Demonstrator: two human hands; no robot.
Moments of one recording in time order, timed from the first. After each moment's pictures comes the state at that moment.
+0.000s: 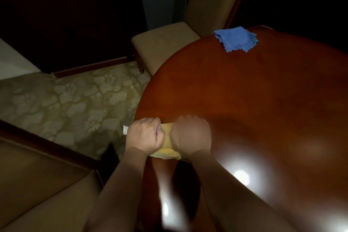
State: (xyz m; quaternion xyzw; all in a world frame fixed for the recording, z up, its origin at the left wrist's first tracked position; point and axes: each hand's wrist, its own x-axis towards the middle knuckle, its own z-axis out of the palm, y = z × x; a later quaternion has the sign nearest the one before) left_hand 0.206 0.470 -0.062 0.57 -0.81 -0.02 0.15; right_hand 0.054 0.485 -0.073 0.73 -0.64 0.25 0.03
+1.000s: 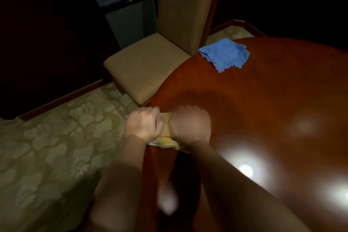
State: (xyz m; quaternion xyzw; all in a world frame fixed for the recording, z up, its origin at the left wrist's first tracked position) left_hand 0.189 0.261 -0.069 0.47 -0.87 0.00 0.17; right_hand 0.046 0.314 -0.079 0.63 -0.72 0.27 0.10
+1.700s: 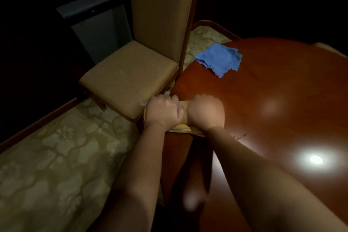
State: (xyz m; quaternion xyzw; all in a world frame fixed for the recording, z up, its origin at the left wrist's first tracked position) left_hand 0.162 0.175 -0.057 0.35 -0.92 0.03 0.15; right_hand 0.032 0.252 -0.074 0.57 -0.79 0.21 0.11
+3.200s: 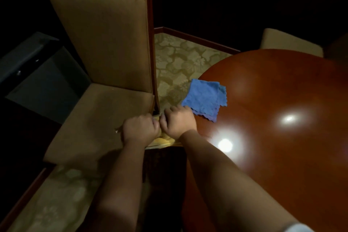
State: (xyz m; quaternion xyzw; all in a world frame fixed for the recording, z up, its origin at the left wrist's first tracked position) left_hand 0.083 -0.021 -0.041 0.31 -0.95 -0.01 -0.04; right_hand -0.013 0.071 -0.061 0.48 -0.85 0.18 0.06
